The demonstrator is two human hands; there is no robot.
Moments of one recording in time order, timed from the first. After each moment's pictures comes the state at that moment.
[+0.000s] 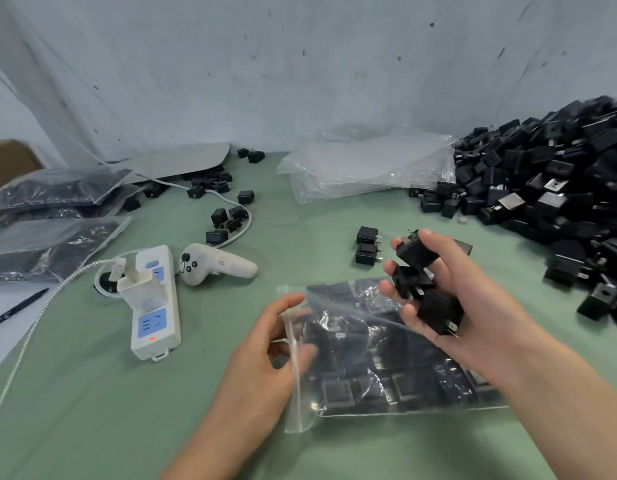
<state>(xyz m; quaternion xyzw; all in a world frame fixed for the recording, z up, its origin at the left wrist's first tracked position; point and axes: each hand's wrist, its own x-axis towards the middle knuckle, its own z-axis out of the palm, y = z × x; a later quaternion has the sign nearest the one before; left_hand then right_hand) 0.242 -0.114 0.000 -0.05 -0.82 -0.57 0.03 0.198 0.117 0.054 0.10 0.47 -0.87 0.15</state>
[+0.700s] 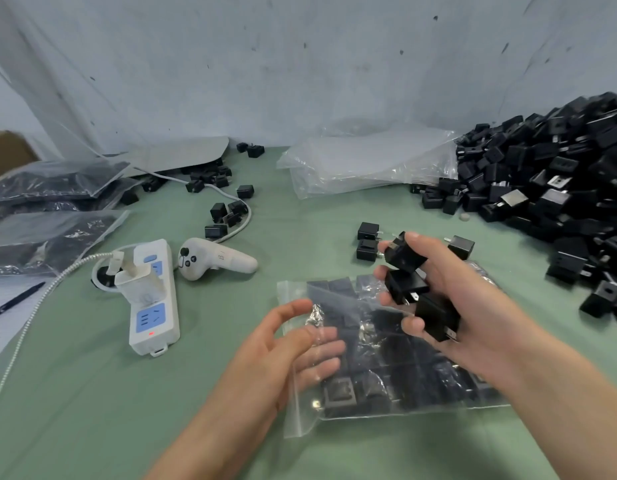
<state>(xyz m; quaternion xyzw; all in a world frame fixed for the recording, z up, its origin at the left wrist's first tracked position) 0.242 -0.103 0.014 0.05 -0.55 -0.82 -0.12 0.202 0.111 0.056 0.06 0.53 -0.83 0.16</state>
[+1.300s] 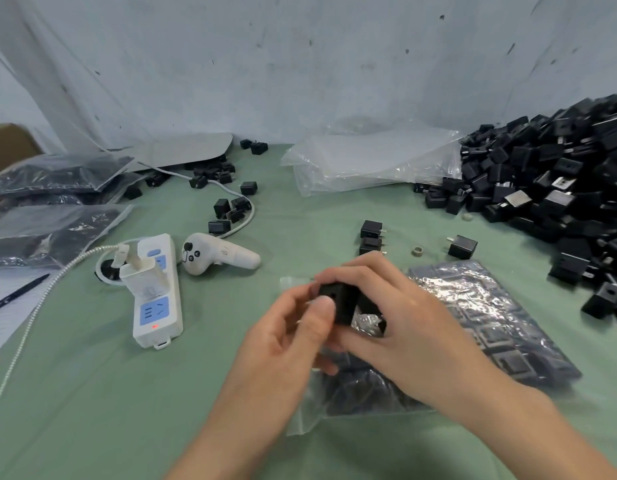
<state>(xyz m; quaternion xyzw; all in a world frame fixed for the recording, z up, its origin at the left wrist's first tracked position) 0.255 -0.090 0.035 -0.05 -0.68 -0.73 0.00 0.223 0.077 0.042 -0.29 0.87 -0.36 -0.15</state>
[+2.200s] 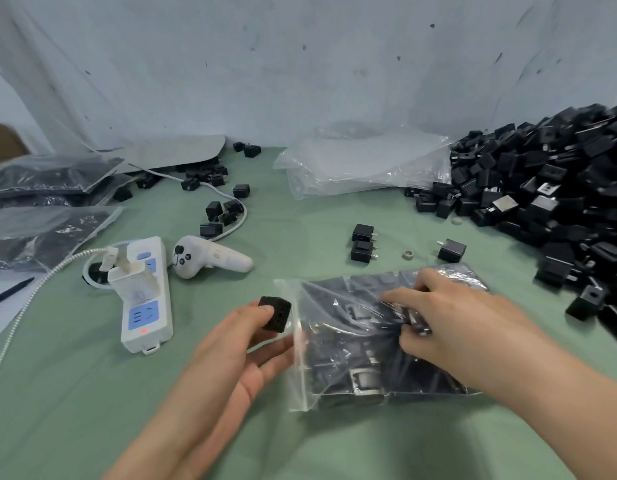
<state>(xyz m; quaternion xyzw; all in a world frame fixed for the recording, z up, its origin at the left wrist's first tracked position) 0.238 -0.123 0.015 0.15 -0.49 -0.86 -0.05 0.216 0.127 0.054 -0.12 0.99 0.00 0.03</state>
